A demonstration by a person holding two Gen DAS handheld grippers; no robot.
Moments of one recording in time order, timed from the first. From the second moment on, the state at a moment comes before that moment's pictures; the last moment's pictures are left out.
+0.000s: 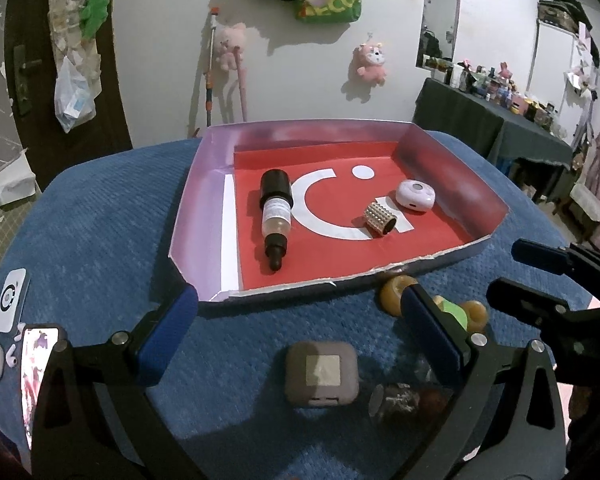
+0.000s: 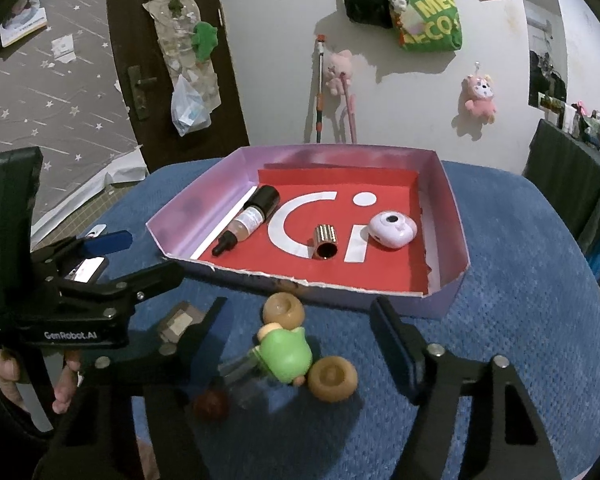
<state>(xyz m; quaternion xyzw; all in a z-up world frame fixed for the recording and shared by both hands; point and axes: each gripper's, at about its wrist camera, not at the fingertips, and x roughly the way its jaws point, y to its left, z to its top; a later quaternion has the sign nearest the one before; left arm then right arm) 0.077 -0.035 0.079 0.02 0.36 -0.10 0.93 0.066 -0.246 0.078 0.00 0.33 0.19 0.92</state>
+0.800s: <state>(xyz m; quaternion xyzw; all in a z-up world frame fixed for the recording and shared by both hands) 0.063 -0.034 0.058 0.00 0.37 -0.12 0.92 0.054 -0.253 0.045 0.01 0.36 0.18 0.91</state>
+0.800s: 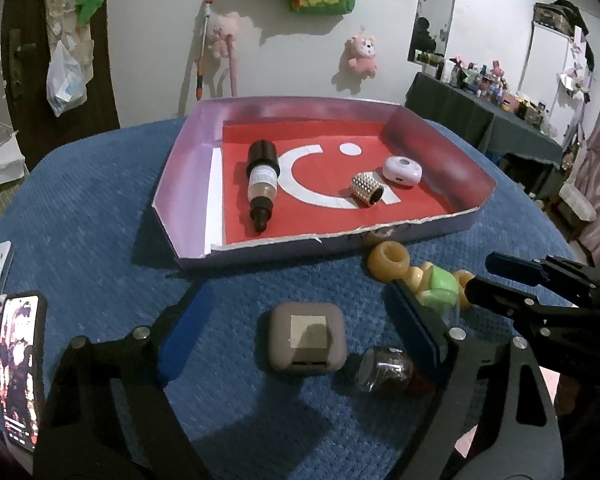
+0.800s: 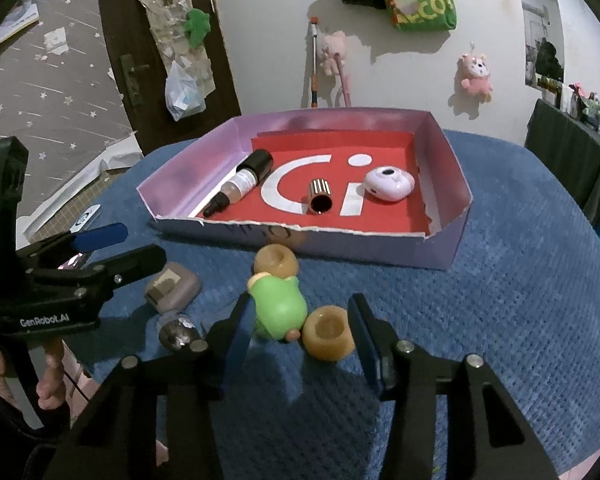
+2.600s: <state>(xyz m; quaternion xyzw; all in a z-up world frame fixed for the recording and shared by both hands) 0.058 -0.031 0.033 -0.01 0.39 -0.13 0.91 0.055 -0.261 0.037 -0.02 0.35 0.16 0.92</state>
